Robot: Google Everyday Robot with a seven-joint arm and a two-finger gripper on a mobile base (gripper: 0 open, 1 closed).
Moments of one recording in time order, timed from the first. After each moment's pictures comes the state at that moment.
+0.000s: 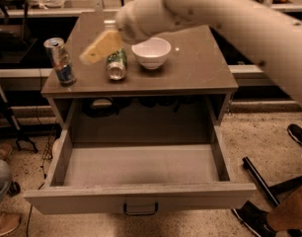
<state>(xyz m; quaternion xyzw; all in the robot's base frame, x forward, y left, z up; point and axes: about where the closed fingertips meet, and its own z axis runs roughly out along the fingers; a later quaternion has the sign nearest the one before) 0.643 0.118 0.963 -0.50 0.71 0.23 0.44</state>
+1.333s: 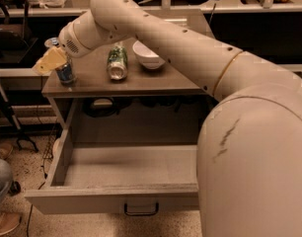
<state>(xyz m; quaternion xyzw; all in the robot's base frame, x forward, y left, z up) 0.668 0.280 0.903 -0.55 0.67 0.30 0.40</state>
